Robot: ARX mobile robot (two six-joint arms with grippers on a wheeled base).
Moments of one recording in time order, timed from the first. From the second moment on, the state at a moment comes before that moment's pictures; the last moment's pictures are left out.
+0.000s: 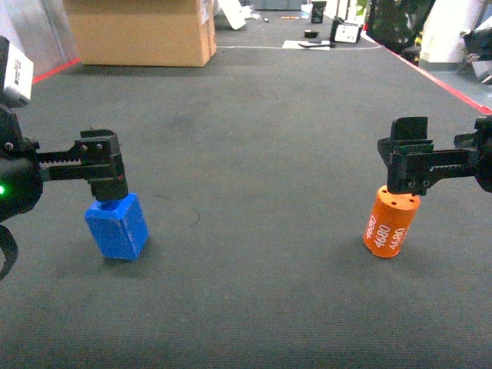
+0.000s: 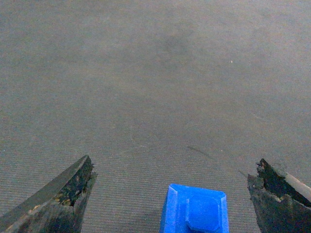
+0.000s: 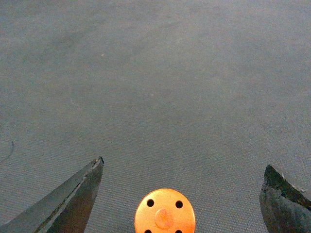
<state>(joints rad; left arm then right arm) -0.20 1.74 0.59 0.87 -0.19 -0.11 0.19 1.73 0.69 0.74 -0.01 0.04</state>
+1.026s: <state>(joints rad) -0.22 2.00 0.70 0.91 -0.19 -0.10 0.20 2.00 0.79 0.80 0.01 0.07</state>
